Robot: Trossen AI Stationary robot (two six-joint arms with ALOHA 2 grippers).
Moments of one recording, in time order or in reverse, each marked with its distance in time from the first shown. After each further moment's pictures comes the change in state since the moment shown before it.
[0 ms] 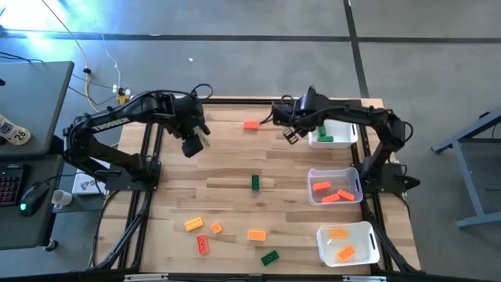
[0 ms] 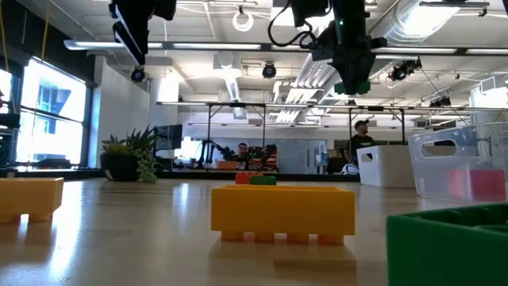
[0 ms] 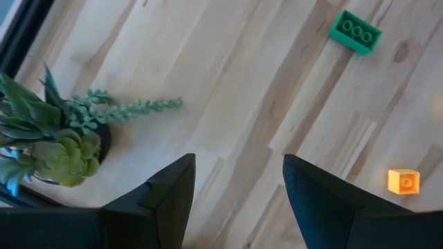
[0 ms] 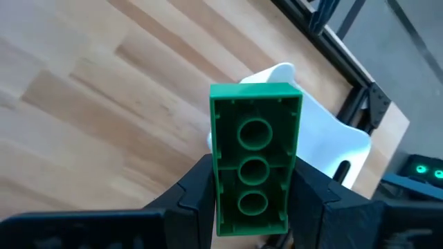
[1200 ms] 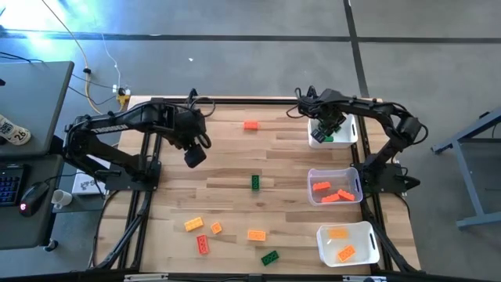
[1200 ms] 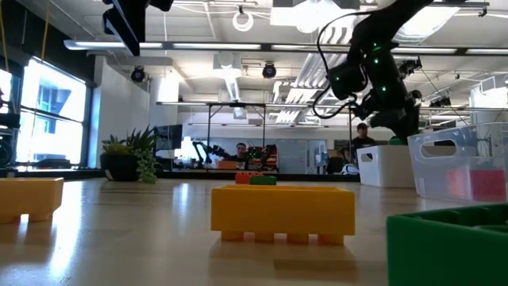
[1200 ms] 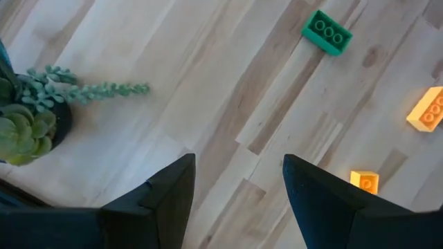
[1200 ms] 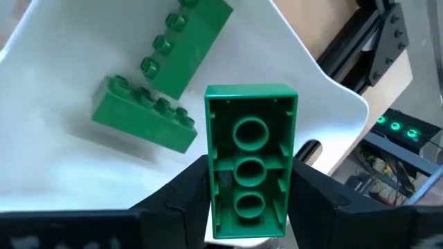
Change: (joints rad) left arm -0.172 0.000 0.000 0.002 -0.027 -0.251; right arm -0.387 -0.114 -0.551 0.254 -0.018 -0.428
